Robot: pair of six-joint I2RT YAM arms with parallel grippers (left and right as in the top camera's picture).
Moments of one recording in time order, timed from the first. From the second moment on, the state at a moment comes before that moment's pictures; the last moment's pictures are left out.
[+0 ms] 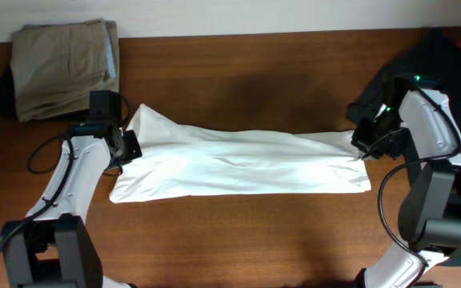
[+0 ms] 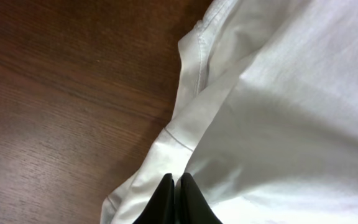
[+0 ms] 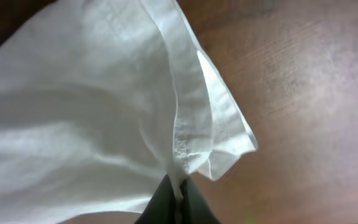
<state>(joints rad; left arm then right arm) 0.03 1.68 1.16 -0.78 -0.15 -0.28 -0.18 1.91 1.50 -1.25 -0.08 0.38</state>
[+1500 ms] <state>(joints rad) -0.07 2.06 1.36 -0.55 0.07 -0.30 -0.09 1.92 1.21 -0.69 -0.14 0.37</state>
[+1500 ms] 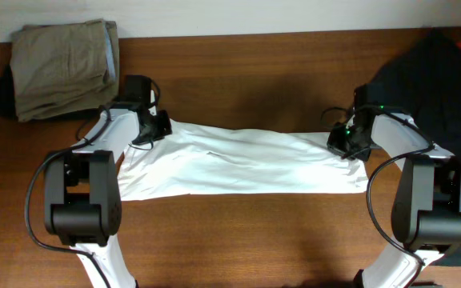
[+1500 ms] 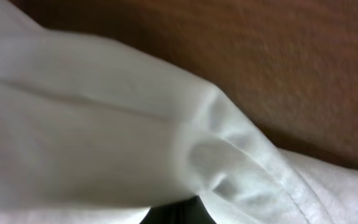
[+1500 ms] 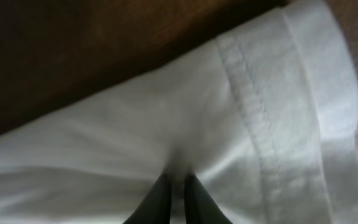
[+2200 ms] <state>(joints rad) 0.35 1.91 1.37 -0.68 0.02 -0.32 -0.09 1.94 1.44 -0.71 -0.24 0.37</state>
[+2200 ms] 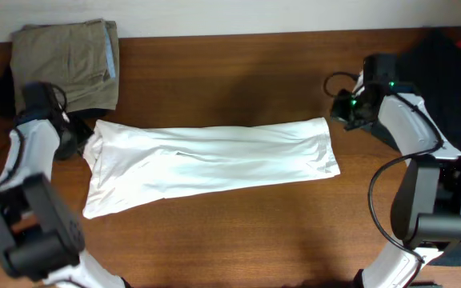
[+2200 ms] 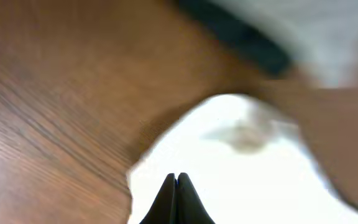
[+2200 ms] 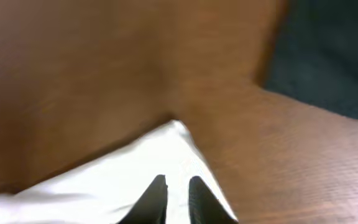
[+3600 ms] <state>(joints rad) 0.20 1.71 1.38 -0.92 0.06 -0.33 -0.24 1.93 1.19 -0.74 -0.53 0.12</state>
